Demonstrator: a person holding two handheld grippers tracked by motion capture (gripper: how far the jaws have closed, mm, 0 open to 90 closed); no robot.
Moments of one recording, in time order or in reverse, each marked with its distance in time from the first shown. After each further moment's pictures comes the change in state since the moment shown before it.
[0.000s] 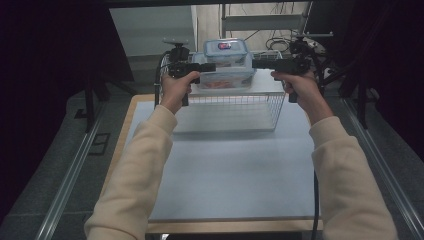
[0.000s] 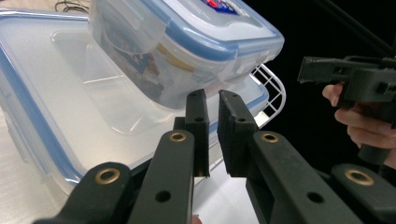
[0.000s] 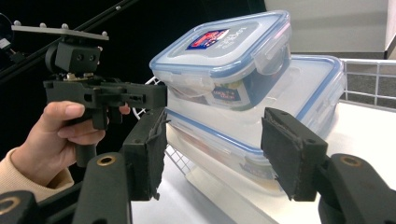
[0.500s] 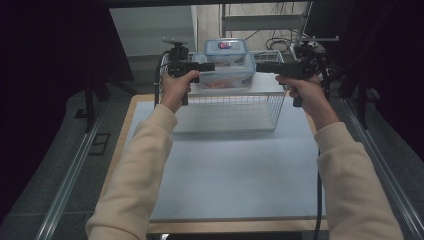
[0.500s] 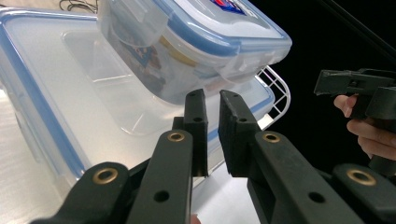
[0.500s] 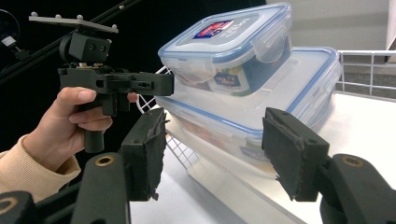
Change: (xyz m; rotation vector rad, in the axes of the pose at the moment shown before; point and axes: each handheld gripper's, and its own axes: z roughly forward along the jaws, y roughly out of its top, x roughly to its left) left arm 0.002 0.000 -0.001 0.006 0.014 -0.016; right arm 0.002 -0.010 -0.013 -0.007 0.008 -0.006
